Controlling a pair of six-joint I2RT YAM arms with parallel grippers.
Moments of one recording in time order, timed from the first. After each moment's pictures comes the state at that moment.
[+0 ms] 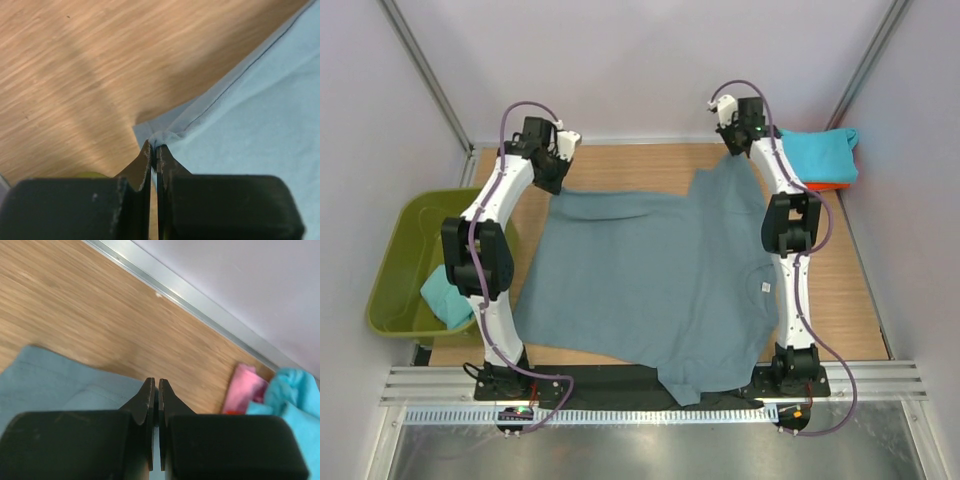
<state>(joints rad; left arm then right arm) -0.14 1.94 1.76 -0.82 0.11 0.33 0.09 2.53 2.42 -0.57 -0.07 -0.52</state>
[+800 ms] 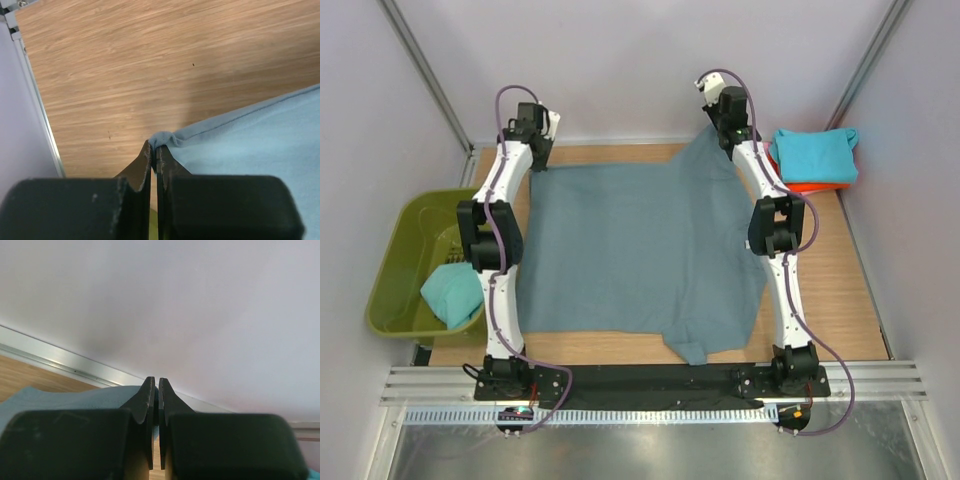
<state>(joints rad) -0.07 2.25 2.11 -0.75 -0.18 0.29 0.17 2.64 2.55 -0.17 0.12 -0.52</state>
